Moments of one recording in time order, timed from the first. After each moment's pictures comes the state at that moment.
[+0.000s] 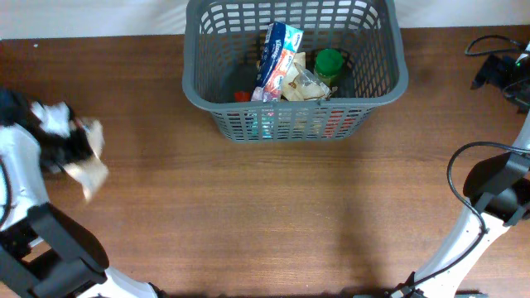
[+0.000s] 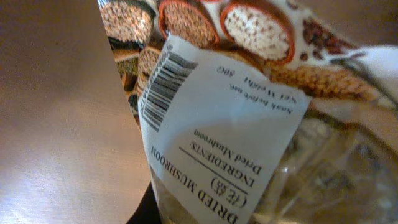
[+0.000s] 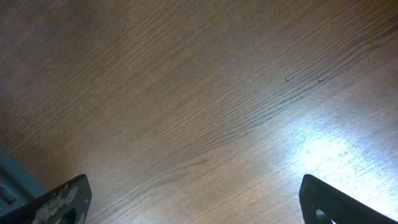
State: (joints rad) left arm 0.56 1.83 1.64 -1.16 0.24 0.24; right arm -0.48 2.32 2.56 -1.60 0.01 0.16
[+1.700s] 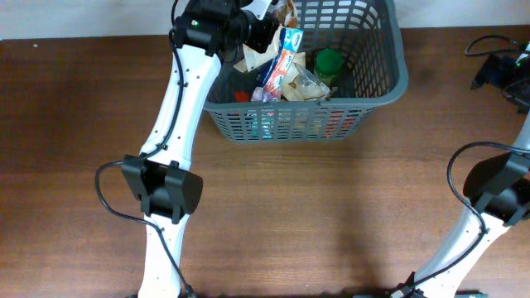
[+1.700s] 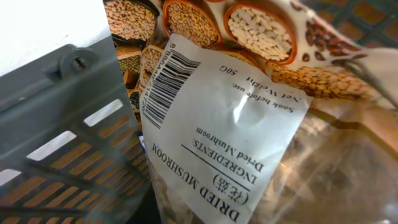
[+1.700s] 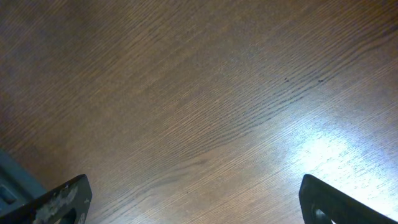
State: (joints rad) left arm -0.32 2.36 2.59 -0.94 0.32 0.20; right arm -0.48 2.32 2.56 -1.60 0.01 0.16
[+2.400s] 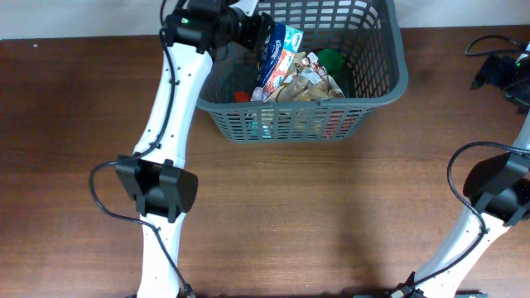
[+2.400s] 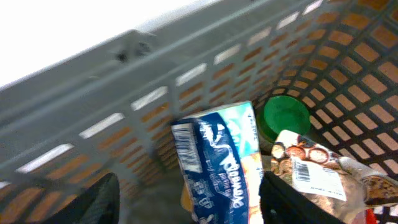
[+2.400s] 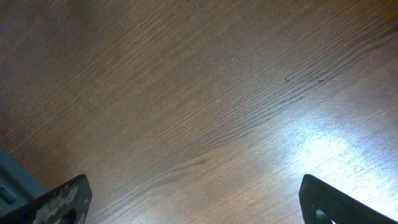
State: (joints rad) left arm -0.29 2.35 2.59 -0.94 0.30 0.17; right arm -0.48 2.32 2.56 -1.60 0.01 0.16
